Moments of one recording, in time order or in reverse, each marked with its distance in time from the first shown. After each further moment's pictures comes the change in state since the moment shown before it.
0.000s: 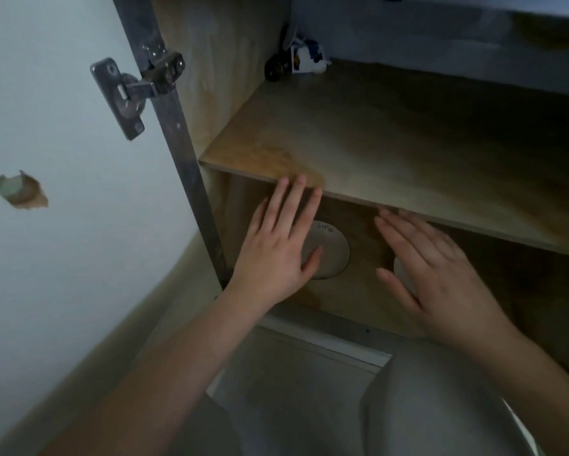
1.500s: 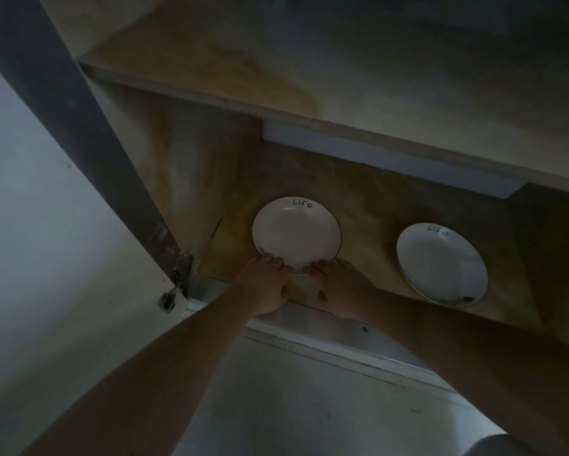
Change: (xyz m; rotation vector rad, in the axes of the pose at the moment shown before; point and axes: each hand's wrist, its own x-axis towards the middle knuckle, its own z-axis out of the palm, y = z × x) left_hand -0.047 -0.022 0.254 -0.062 -0.695 0.064; right_hand 0.069 0.047 0.308 -0.051 -0.617 -0.141
